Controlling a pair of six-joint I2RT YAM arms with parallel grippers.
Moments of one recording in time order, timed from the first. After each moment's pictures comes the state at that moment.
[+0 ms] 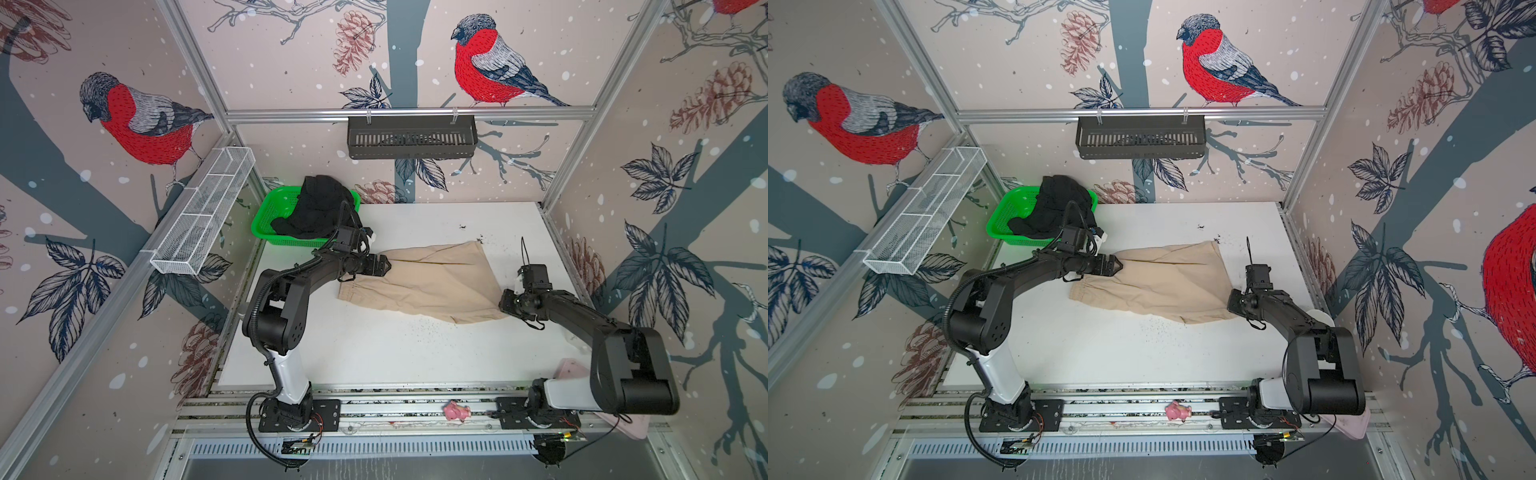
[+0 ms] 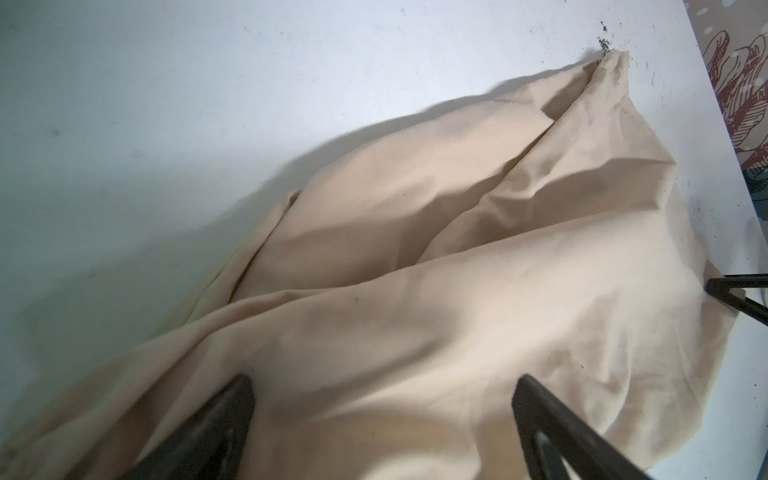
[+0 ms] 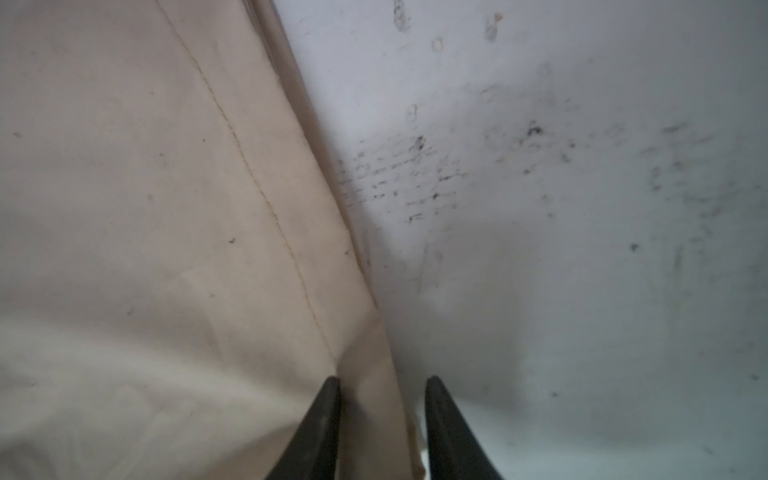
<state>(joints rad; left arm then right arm) -0.29 1.84 1.15 -0.23 0.42 -0.15 0.00 1.37 0.62 -0.36 -0.15 0.33</state>
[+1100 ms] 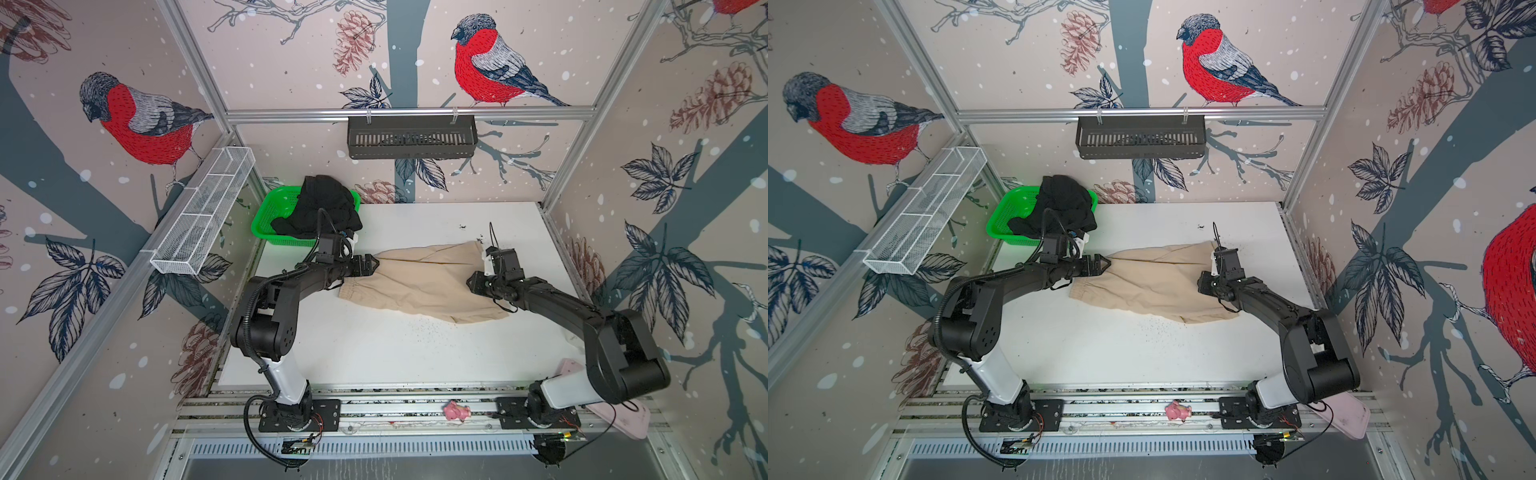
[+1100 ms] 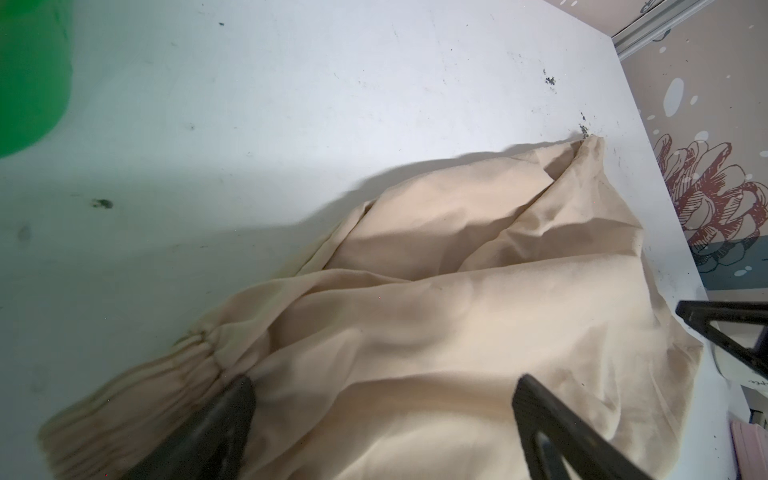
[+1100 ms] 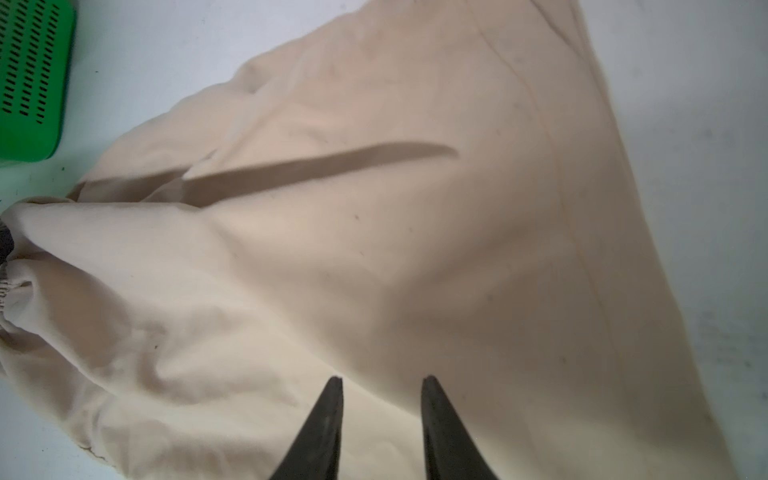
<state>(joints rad) -0.18 1.77 0.96 0.03 0.47 -0.26 0.28 1.44 0.71 -0.18 -0.17 0.46</state>
